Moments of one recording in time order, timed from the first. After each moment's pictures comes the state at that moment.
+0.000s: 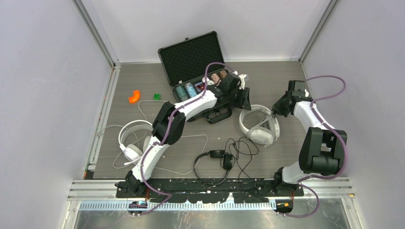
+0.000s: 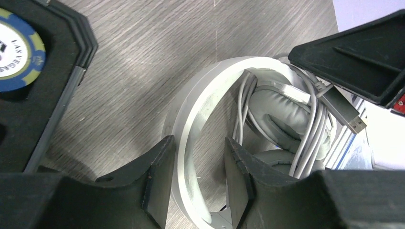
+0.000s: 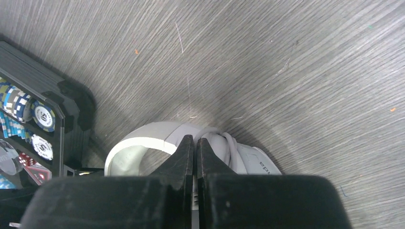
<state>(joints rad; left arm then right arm) -0.80 2.40 2.07 -0.36 0.36 -0.54 -0.14 1.49 0.98 -0.44 -0.02 0.68</state>
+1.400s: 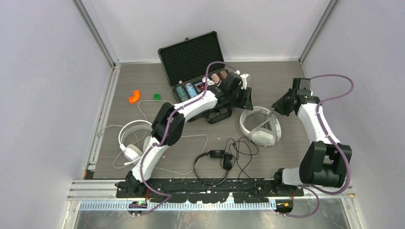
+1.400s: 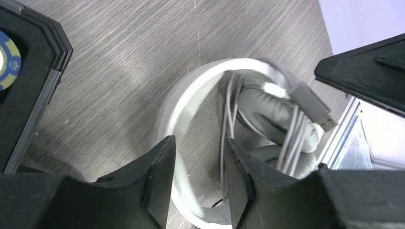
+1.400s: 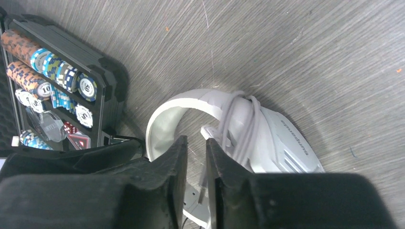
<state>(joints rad) -0.82 2.37 2.05 -0.34 0.36 -0.52 -0.15 1.36 1.02 -0.58 -0.09 0.73</state>
